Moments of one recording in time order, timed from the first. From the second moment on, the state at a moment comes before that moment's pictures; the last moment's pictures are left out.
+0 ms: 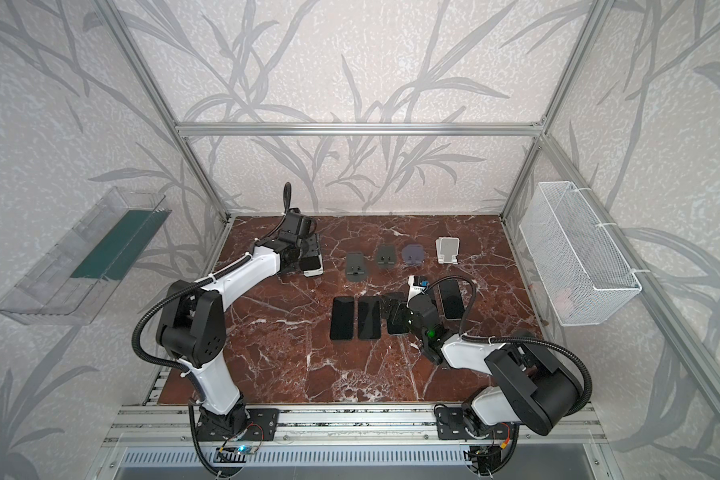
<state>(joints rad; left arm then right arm) -0.35 1.80 1.40 -0.38 -0.32 -0.39 0.60 1.41 0.37 0.61 0.11 0.66</state>
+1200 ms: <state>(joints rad) -0.51 1.38 0.91 -0.54 -0.16 -0.39 0.60 1.43 0.37 0.61 0.10 0.68</state>
